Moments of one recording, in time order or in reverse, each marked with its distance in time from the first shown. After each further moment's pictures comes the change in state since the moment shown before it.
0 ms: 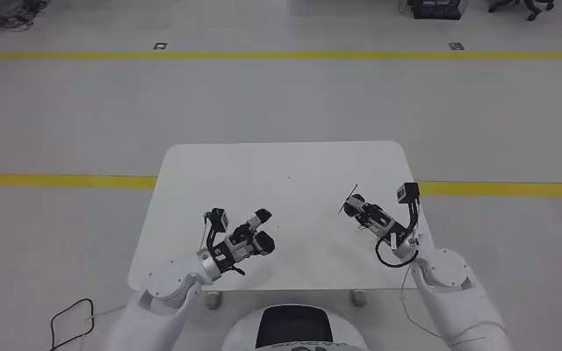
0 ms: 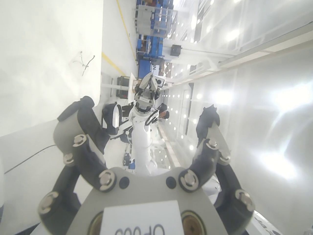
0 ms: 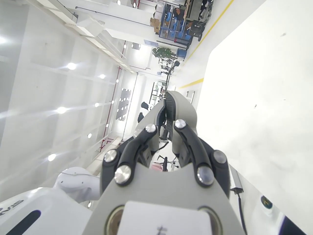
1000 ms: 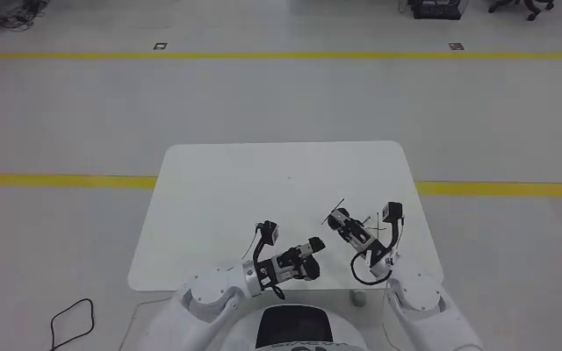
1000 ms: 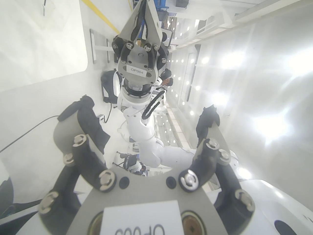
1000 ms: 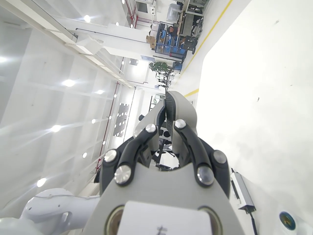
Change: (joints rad) left arm -0.107 -0.030 0.278 0.048 0.031 -0.076 -0.004; right arm -0.113 -0.041 -0.110 -0.088 -0.137 0.000 -0.288
